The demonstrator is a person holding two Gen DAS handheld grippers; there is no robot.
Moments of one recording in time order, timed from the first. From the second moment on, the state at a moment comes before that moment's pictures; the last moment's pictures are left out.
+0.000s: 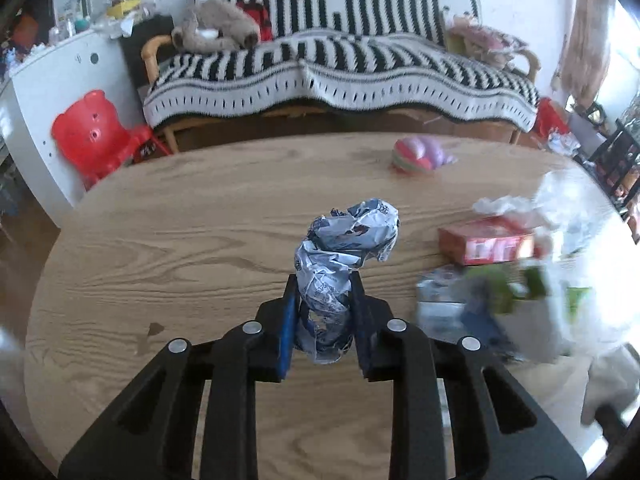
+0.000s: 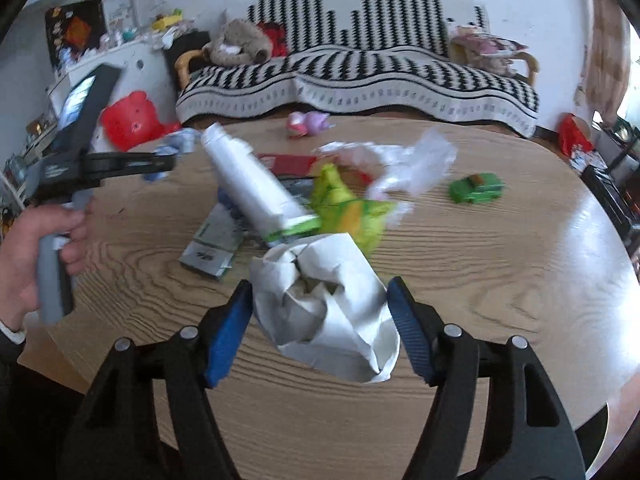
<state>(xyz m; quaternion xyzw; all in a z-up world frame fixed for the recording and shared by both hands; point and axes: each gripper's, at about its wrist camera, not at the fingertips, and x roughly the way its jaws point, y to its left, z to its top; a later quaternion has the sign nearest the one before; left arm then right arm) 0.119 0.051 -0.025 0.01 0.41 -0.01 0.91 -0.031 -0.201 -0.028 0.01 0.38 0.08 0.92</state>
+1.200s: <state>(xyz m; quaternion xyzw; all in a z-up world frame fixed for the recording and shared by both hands) -0.121 -0.521 -0.163 0.19 0.47 -0.50 0.70 -0.310 -0.689 -0.131 0.36 0.41 -0.32 0.78</state>
